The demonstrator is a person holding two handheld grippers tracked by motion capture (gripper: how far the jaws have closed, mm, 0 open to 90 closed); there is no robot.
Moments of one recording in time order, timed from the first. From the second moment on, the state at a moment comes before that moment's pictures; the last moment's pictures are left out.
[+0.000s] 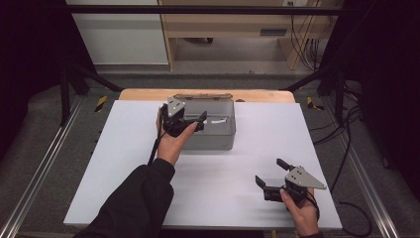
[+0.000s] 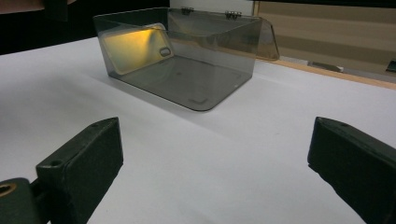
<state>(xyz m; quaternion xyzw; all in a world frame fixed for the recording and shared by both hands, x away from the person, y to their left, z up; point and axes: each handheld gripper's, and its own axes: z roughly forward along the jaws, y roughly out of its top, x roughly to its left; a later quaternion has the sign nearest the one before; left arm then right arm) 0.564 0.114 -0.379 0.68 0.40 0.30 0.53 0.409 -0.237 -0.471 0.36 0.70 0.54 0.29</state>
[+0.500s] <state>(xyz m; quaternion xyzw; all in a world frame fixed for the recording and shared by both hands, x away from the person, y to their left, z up) 0.558 0.112 -0.377 0.68 0.39 0.29 0.55 0.409 -0.237 -0.470 0.36 0.70 0.55 0.29</state>
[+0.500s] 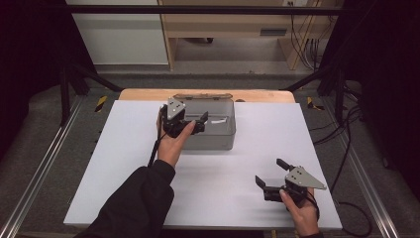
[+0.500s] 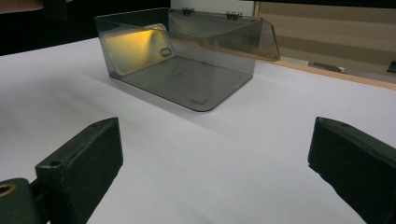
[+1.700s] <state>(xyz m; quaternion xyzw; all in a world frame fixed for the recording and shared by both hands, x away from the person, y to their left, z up) 0.548 0.125 -0.375 0.66 0.37 0.27 0.60 0.409 -0.236 -0.471 0.36 0.70 0.55 0.28</state>
